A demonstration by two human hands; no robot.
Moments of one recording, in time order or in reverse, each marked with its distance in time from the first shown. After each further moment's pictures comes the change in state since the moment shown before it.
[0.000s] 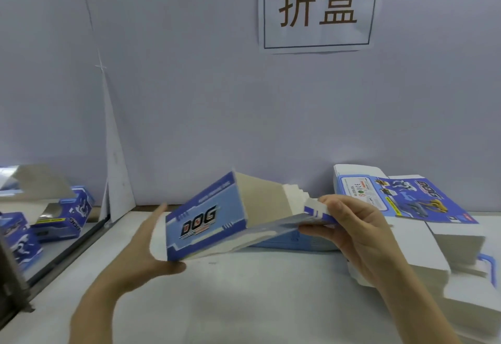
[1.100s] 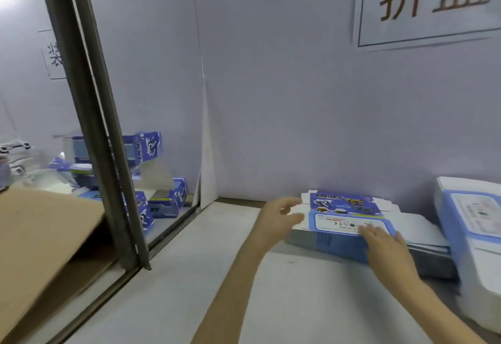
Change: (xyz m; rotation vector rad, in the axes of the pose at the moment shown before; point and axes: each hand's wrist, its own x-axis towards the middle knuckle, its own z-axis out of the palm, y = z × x) left_hand 0.032 0.051 0.039 -0.196 0.037 0.074; right_hand 0.060 0.140 -0.010 -1.883 -0.105 0.090
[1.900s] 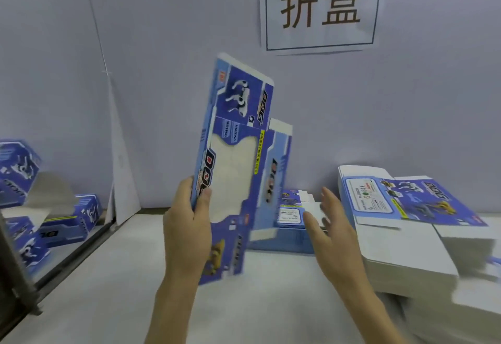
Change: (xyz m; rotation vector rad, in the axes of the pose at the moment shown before) left_hand -0.045 0.052 0.025 0.020 0.491 0.364; right_hand -0.066 0.002 -0.093 1.146 0.404 0.188
